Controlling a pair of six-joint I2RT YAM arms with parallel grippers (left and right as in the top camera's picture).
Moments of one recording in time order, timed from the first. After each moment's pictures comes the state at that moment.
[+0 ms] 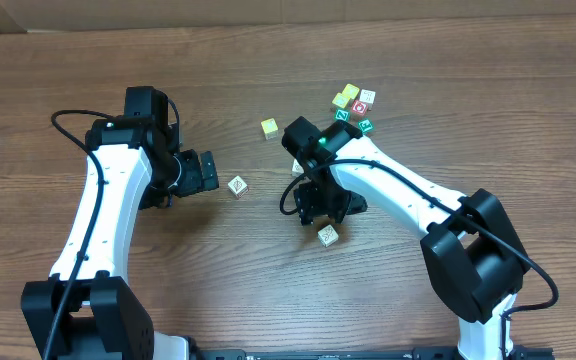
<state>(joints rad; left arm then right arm) 0.04 1.62 1.31 -1.15 0.07 -0.24 0.71 2.03 1.55 -1.18 -0.08 0.43</state>
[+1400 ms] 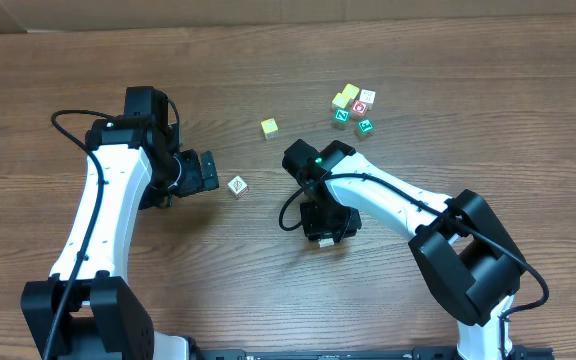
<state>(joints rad) 0.04 1.62 1.31 -1.15 0.07 -0.24 0.74 2.03 1.43 -1.10 -0.15 0.57</state>
